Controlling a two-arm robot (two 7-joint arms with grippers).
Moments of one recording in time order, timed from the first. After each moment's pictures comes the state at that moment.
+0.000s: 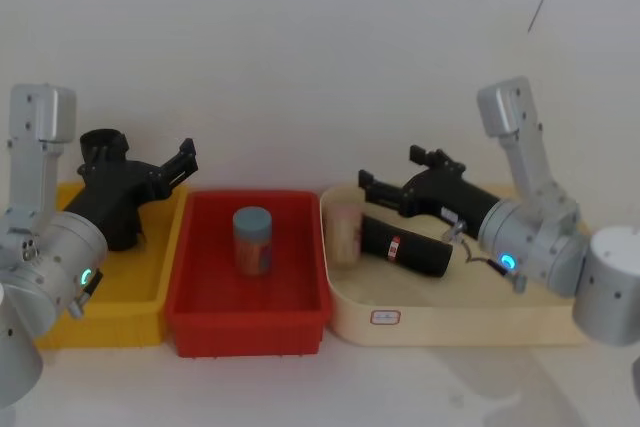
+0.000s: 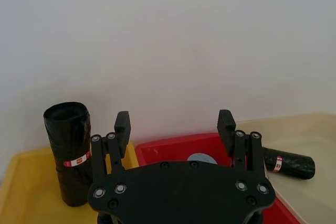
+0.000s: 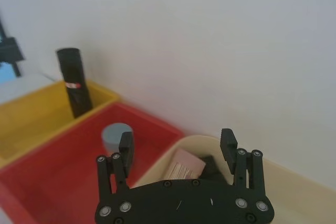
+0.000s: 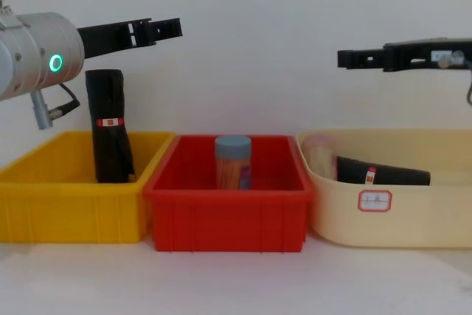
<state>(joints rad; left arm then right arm) -0.44 0.16 0.23 -1.52 -0.38 0.22 -0.12 0.58 0.35 -0.34 -1.34 0.38 0.26 0.40</state>
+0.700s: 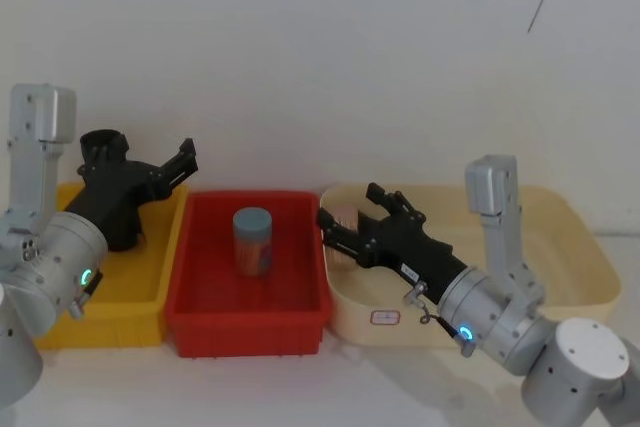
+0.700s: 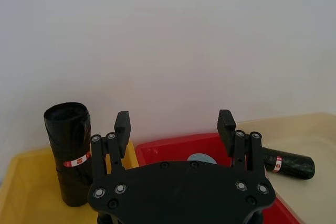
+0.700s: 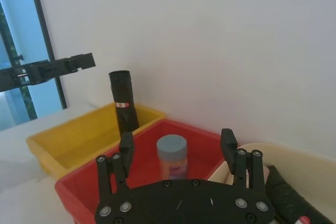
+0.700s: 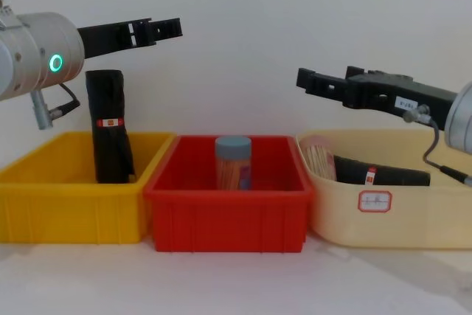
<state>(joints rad) -0.44 0.16 0.23 -1.52 -0.38 0.22 -0.12 0.43 0.26 -0.35 -1.32 0.45 -0.03 0.45</state>
